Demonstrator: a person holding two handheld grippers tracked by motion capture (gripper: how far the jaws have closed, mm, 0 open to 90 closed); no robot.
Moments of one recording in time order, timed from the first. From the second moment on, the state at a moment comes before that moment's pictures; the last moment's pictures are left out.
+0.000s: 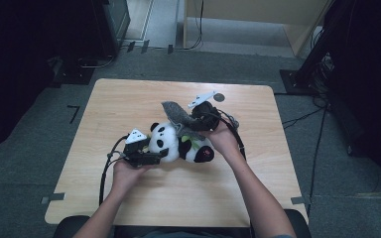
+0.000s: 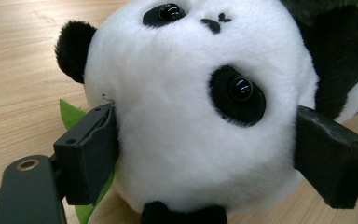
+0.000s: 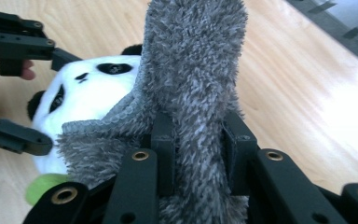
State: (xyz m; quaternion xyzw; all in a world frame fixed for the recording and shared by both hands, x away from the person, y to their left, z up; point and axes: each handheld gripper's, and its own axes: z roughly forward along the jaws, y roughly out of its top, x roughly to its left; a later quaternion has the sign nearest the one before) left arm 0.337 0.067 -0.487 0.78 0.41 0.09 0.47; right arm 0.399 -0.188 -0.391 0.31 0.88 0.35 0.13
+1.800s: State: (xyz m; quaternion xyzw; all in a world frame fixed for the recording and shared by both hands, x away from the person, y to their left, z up) left arm 0.339 0.067 -0.483 0.78 0.41 0.08 0.46; right arm 0.371 -0.252 -0.372 0.35 0.83 0.41 0.13
